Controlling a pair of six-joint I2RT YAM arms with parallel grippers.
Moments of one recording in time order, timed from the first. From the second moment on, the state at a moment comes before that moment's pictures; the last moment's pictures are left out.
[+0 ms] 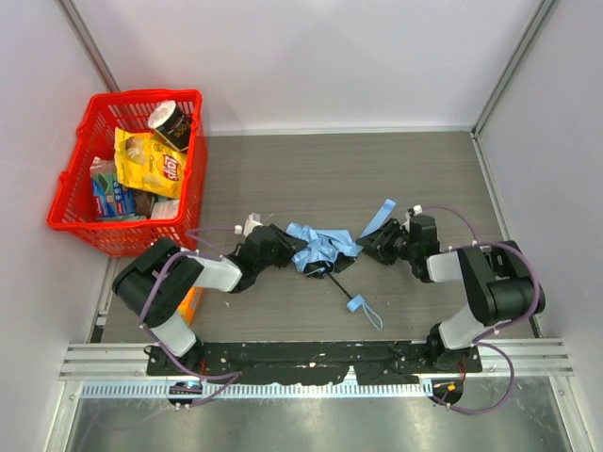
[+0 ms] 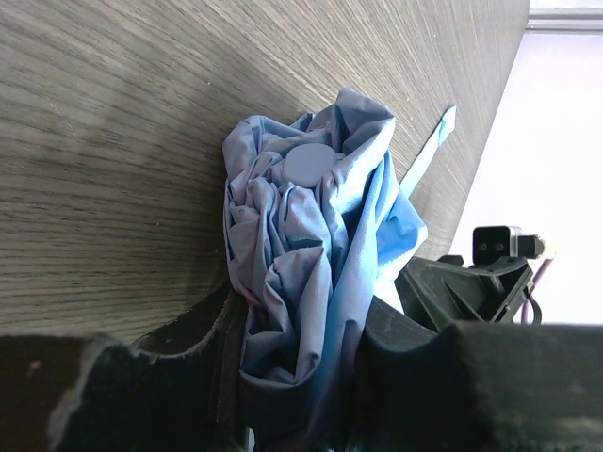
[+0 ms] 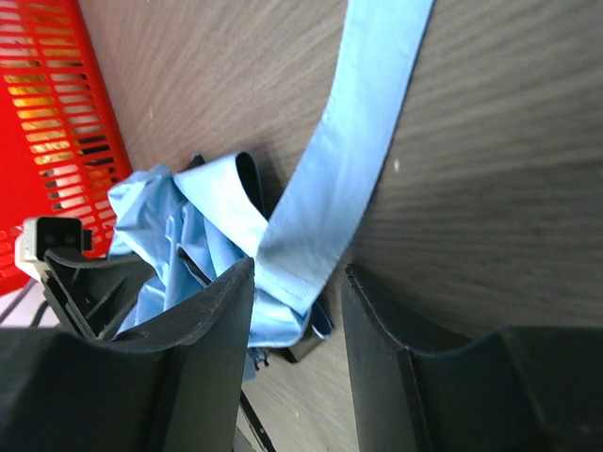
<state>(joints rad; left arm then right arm) -0.69 1.66 0.54 0.58 -0.09 -1.38 0.15 1.53 0.39 0.49 -0.48 0.97</state>
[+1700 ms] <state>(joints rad) -0.82 1.61 0.54 0.50 -0.34 -1.46 0.21 1.82 0.94 0.16 -0.28 0.65</state>
